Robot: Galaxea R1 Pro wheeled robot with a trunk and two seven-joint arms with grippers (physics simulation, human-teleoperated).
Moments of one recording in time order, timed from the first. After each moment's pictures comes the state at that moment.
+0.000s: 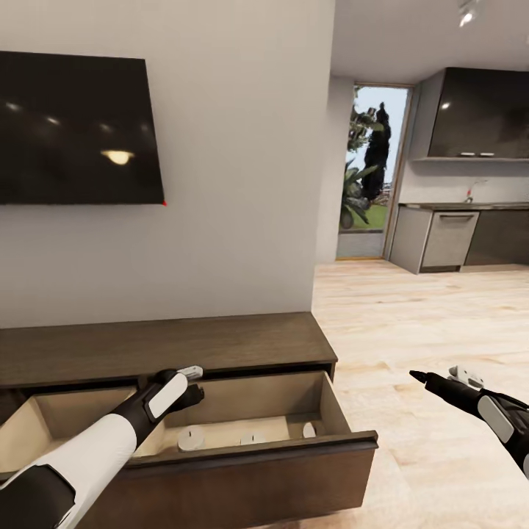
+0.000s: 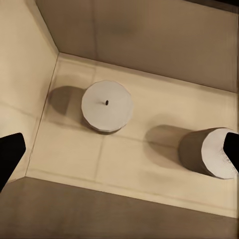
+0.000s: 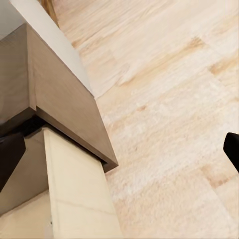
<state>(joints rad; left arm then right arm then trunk) -0.84 0.08 -0.59 -0.50 1.07 0.55 0.56 -0.73 -0.47 -0.03 -0.43 -0.57 0.36 0.34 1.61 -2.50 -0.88</state>
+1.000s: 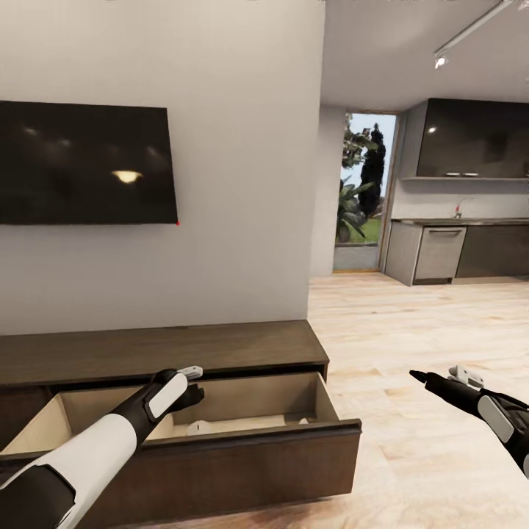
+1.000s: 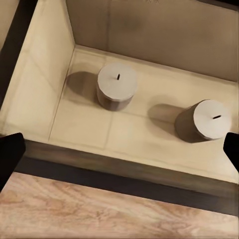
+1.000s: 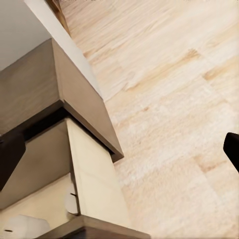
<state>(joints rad) -0.84 0.08 -0.59 -0.50 1.06 0.55 0.56 -0.73 -0.47 -0.03 -0.43 -0.57 0.36 0.34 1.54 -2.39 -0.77</state>
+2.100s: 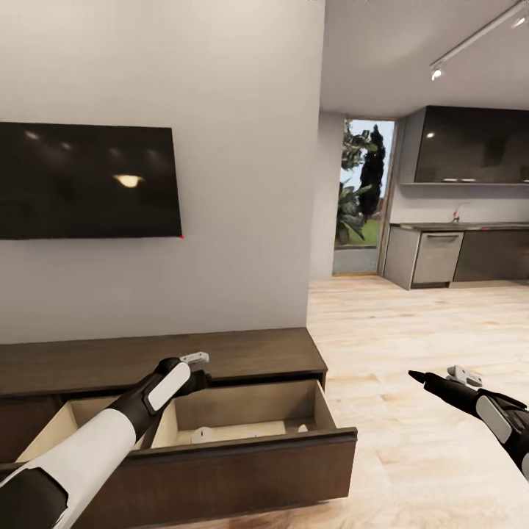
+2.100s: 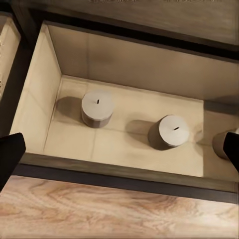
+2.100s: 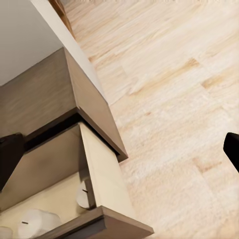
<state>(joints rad) -0.84 0.10 -0.58 -0.63 1.06 0.58 0.57 -0.73 -0.47 -0.02 -0.44 -0.56 0.35 0.34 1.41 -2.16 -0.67</state>
